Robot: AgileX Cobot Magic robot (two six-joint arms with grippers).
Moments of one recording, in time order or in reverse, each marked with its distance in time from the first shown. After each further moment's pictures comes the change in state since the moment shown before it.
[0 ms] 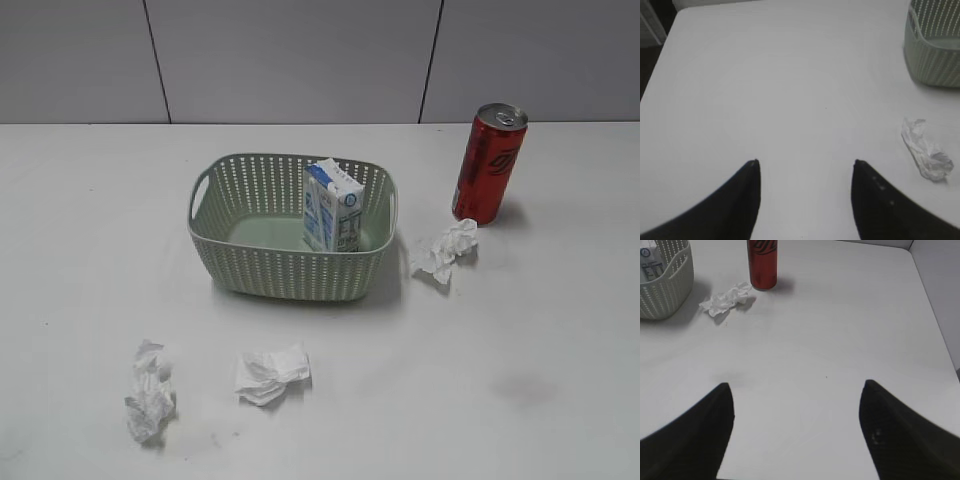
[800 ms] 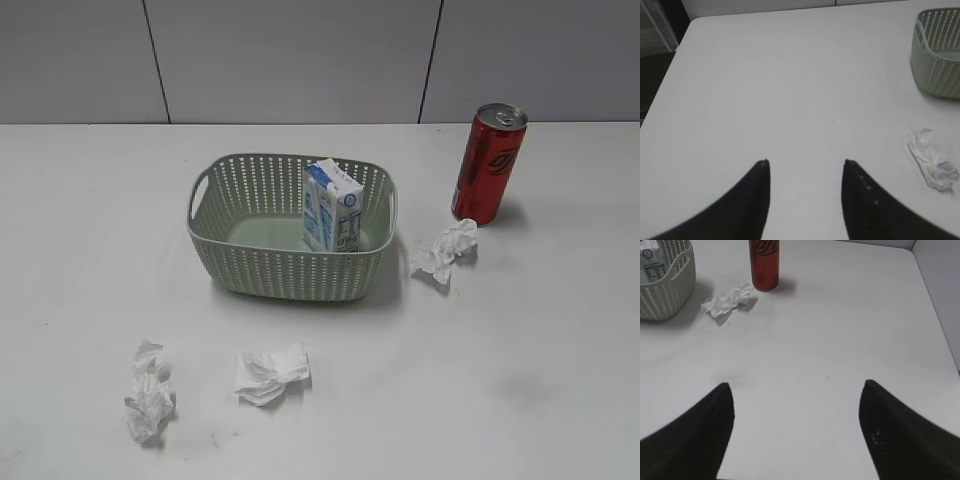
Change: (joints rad) left arm 0.025 -0.020 0.000 0.000 0.002 0.000; right arm 0.000 0.000 0.000 0.004 0.000 0.000
